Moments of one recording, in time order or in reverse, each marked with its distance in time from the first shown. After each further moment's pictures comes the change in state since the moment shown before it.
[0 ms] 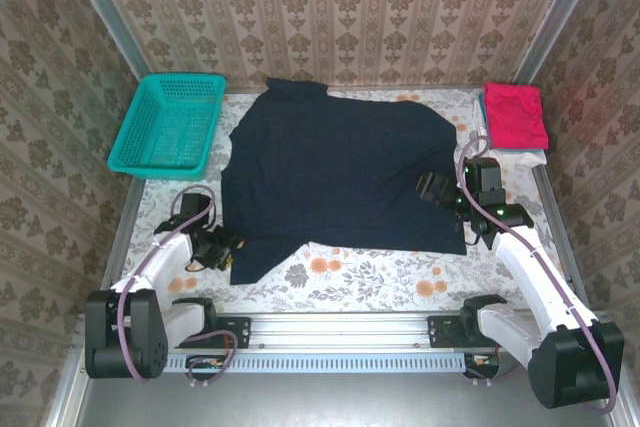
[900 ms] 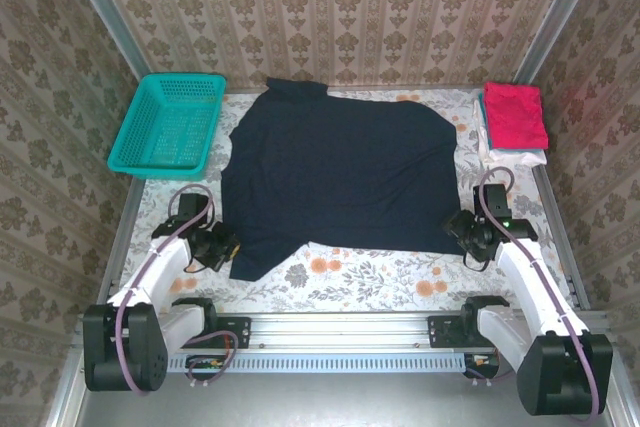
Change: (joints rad) left arm -0.002 -0.079 0.006 -0.024 0.005 -0.025; right arm -0.141 -0.057 -0.141 -0.298 0.050 0.293
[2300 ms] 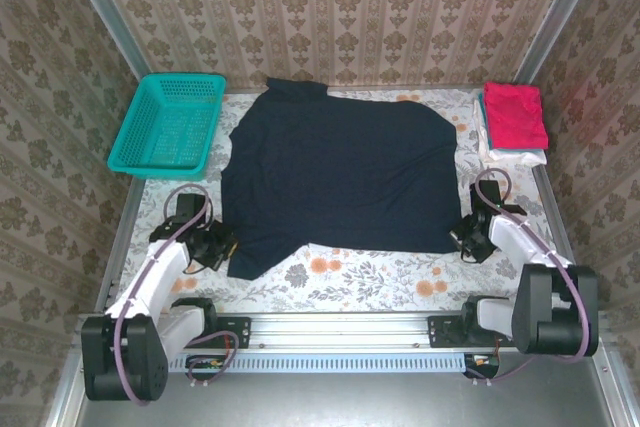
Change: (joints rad) left arm -0.001 -0.074 0.014 -0.040 -0.045 -0.035; right arm -0.070 0.274 0.004 0.064 0.020 0.055
